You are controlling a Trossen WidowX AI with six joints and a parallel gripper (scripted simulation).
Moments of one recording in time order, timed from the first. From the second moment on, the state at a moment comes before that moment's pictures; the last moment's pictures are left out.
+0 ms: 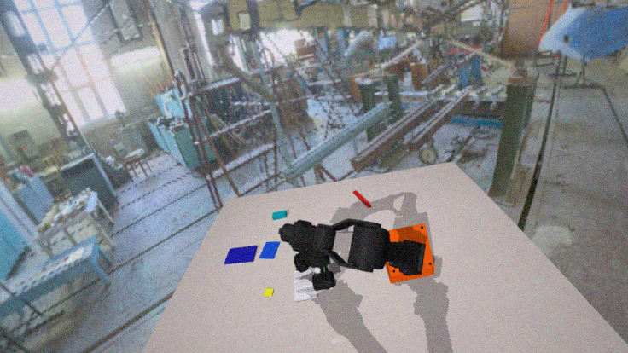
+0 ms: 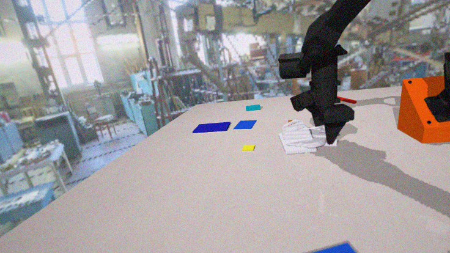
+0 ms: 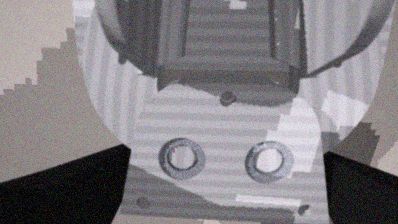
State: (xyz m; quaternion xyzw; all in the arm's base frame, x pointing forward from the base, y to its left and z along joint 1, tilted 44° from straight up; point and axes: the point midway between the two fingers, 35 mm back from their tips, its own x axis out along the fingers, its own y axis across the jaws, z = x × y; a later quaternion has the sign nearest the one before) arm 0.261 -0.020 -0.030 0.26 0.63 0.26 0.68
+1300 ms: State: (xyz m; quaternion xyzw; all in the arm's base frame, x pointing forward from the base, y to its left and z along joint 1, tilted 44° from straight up) arm 0.257 -0.062 0.012 0.27 0.63 0.26 0.68
